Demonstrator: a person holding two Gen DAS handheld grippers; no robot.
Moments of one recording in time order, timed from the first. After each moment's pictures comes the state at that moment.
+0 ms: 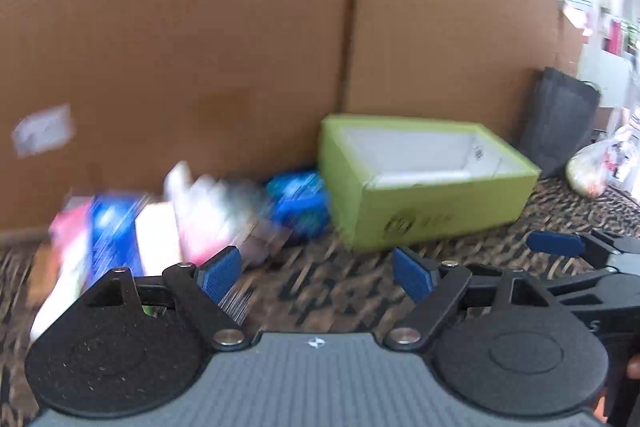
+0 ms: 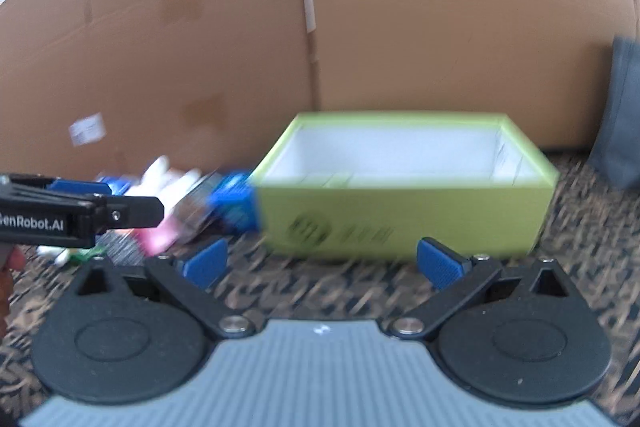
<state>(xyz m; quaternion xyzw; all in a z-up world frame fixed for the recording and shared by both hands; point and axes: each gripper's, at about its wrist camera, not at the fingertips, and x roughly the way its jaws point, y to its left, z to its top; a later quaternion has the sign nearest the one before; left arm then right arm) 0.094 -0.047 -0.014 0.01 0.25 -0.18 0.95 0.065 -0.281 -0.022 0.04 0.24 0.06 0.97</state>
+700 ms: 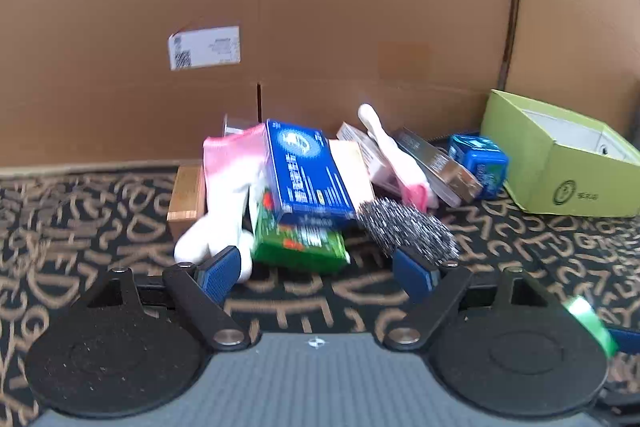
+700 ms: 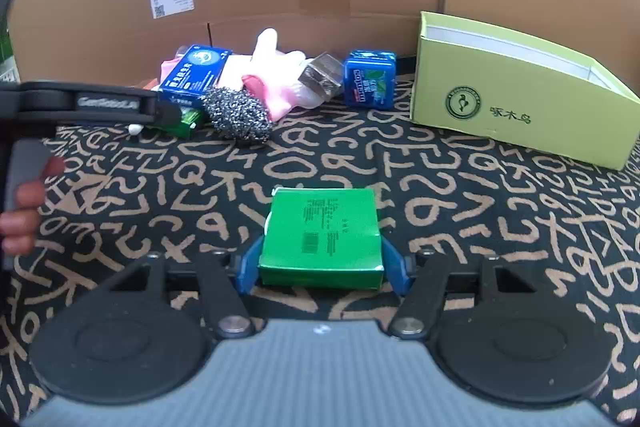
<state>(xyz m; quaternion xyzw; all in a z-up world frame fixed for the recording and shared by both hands) 0.111 0.050 -0.058 0.01 0.25 -0.04 0.97 0.030 -0.160 -0.079 -0.02 0.32 0.10 0.94</state>
